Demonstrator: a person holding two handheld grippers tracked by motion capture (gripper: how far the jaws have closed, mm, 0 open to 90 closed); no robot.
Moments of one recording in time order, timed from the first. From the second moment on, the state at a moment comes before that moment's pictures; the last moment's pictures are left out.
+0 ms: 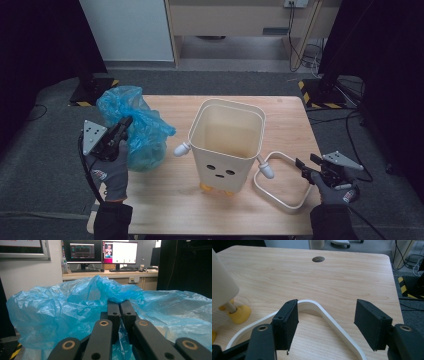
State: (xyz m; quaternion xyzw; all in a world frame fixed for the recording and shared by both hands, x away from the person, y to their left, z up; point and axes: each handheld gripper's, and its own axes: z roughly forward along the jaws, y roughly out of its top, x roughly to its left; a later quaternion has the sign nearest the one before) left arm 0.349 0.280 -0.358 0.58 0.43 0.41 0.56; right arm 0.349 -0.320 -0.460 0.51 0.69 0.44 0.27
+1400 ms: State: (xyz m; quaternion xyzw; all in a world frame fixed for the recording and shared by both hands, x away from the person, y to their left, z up) left arm 0.339 0.289 -0.403 0.62 0.45 0.35 0.53; right arm 0.342 -0.319 -0.483 0.53 0.71 0.38 0.25
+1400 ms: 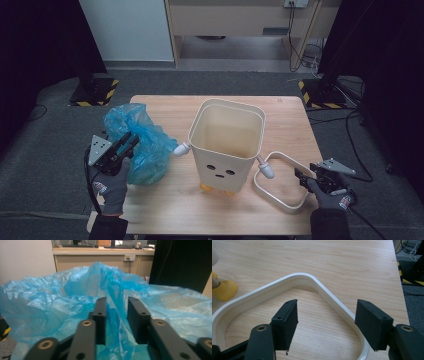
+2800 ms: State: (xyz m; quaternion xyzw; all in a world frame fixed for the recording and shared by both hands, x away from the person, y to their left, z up) left arm 0.296 0.239 -0.386 0.68 0.41 0.32 0.52; right arm 0.340 -0.326 -0.486 0.54 0.70 0.39 0.25
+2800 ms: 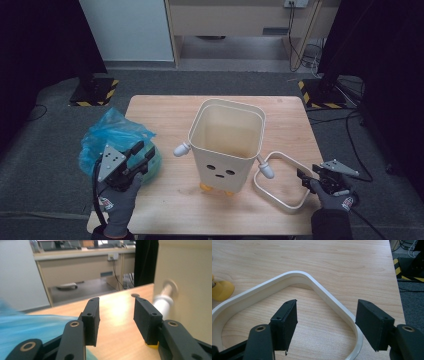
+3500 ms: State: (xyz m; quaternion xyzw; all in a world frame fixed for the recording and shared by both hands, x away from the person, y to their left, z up) left arm 0.290 0.219 -0.471 0.78 0.41 0.23 0.41; right arm 0.342 -0.331 -0.490 0.54 0.71 0.38 0.25
